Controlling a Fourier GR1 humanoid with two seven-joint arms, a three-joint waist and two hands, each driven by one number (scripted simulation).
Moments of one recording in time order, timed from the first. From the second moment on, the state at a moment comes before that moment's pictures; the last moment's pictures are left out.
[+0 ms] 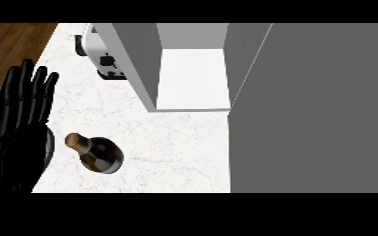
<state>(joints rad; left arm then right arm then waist) 0.01 0.09 -0.01 -2.10 0.00 0.04 0.03 0.00 -0.08 -0.02 -2.10 -0.02 -0.03 0.04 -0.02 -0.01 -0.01</state>
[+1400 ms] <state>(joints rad) 0.01 0.00 -0.75 -2.20 -0.41 0.67 0.38 0.14 -0.10 0.21 -2.46 -0.09 0.08 0.39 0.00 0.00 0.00</state>
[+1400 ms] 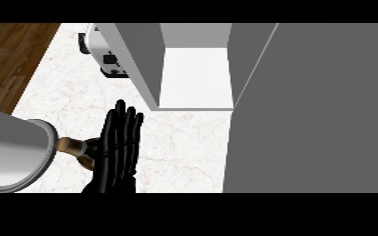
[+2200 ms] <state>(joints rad) 0.03 0.03 -0.75 -2.32 -0.63 0.69 0.63 0.06 -0.09 0.20 -2.48 -0.06 0.04 0.49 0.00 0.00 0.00</state>
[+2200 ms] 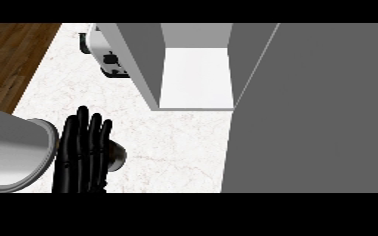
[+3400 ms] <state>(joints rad) 0.22 0.19 -0.43 -2.37 -0.22 0.63 0.45 0.03 -0.10 0.15 -2.49 -0.06 0.05 0.53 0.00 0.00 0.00</state>
